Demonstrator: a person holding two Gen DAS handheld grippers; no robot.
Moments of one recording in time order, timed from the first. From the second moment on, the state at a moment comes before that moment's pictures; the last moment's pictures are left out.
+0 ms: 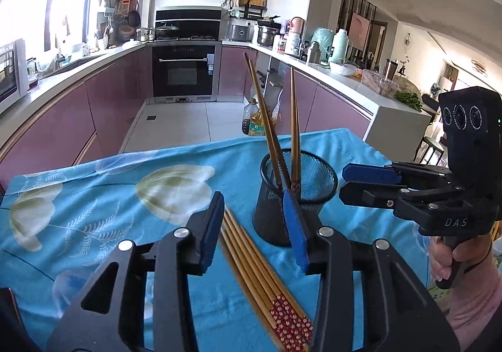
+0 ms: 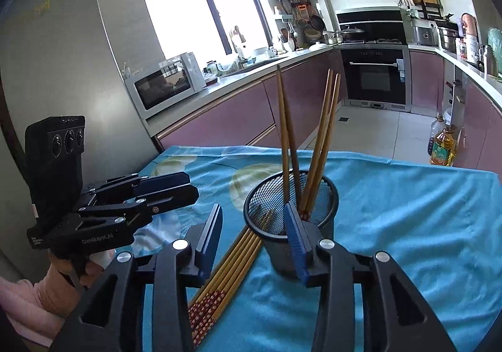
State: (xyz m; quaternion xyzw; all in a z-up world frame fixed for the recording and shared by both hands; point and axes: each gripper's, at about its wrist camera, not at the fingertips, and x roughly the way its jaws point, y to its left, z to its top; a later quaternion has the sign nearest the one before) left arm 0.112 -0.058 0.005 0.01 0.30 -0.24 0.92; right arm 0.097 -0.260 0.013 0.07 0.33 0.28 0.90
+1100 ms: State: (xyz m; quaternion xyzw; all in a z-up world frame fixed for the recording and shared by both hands) left arm 0.085 -0.060 -0.091 0.06 0.42 -0.21 0.88; right arm 0.086 -0.201 -0.074 -0.02 0.44 0.23 0.87
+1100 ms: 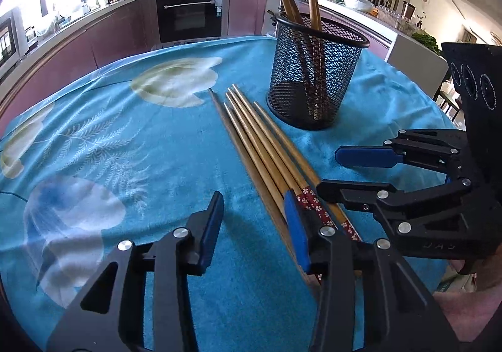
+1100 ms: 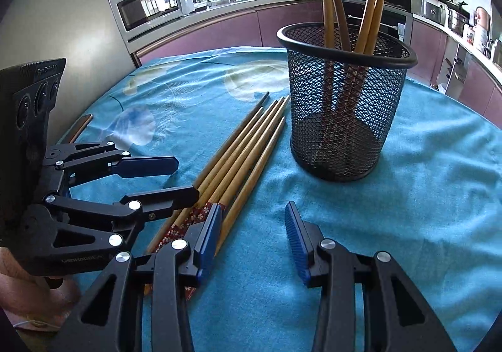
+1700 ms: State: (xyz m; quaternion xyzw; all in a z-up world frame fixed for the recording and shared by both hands) left arm 0.114 -0.061 -0.095 0.04 0.44 -0.19 0.88; right arm 0.104 -0.192 -0.076 -0.04 0.44 0.21 0.87
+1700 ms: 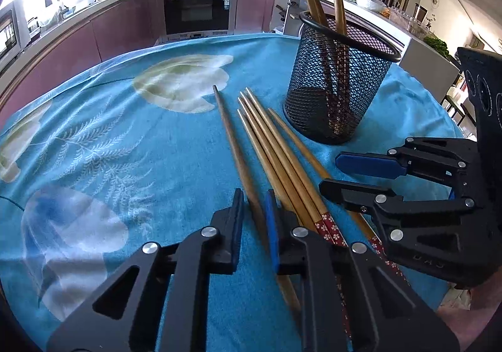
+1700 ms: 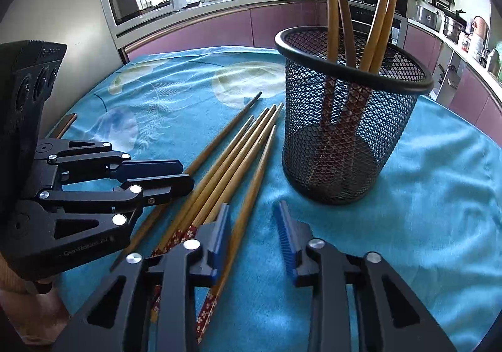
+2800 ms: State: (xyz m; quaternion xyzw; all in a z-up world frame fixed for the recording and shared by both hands) left arm 0.102 -0.054 -0.099 0.05 0.44 -0.21 0.87; right arm 0.105 -0.205 -0.077 0.01 0.46 0.25 0.85
